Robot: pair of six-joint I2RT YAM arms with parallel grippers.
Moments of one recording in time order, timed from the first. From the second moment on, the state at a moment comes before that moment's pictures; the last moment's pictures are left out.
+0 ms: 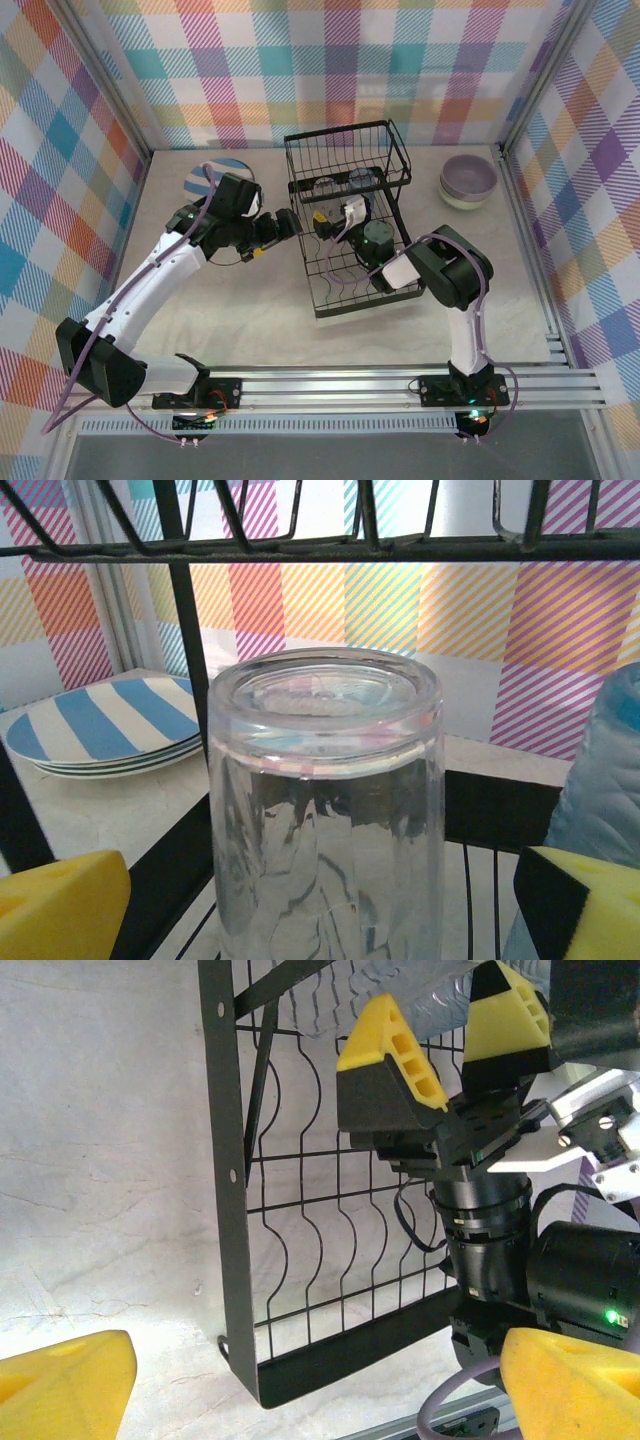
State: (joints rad) left arm -0.49 1.32 1.30 -0.91 0.23 -0.84; right arm 0.62 2.05 0.83 1.26 0.05 0.03
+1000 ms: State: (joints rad) left arm -0.49 1.27 1.30 -0.95 0.23 -0.85; right arm 0.63 2.17 0.98 1.27 0.10 0.03
